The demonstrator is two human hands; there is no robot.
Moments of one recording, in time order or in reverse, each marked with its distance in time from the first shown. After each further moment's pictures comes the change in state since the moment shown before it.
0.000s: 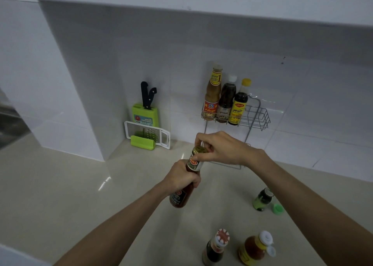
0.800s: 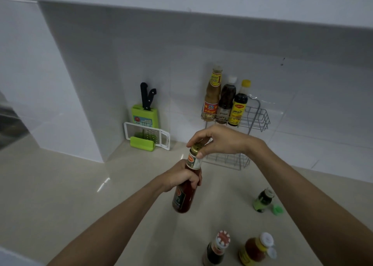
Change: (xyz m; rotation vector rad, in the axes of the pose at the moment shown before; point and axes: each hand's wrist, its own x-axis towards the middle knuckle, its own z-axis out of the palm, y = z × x) left_hand 0.003 0.011 -0.012 -0.068 -0.258 0.030; right_hand 0.015 0.004 -0.022 0.350 -0.143 0.002
